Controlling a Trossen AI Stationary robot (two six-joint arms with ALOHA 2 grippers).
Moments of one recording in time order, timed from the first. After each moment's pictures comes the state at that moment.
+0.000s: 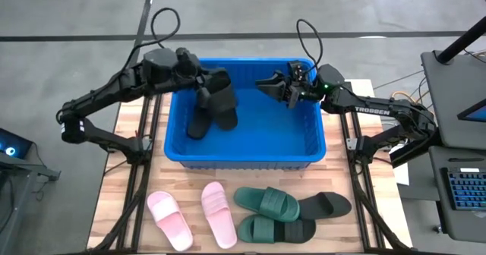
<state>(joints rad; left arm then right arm) 0.33 1.22 1.56 -0.67 -0.16 -0.02 -0.34 1.34 1.05 0.57 -0.38 0.75</state>
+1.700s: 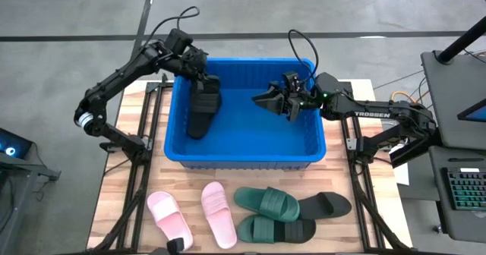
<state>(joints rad) 0.79 1.43 1.53 -0.94 0.42 0.40 -0.24 1.34 1.05 0.57 -0.39 0.77</state>
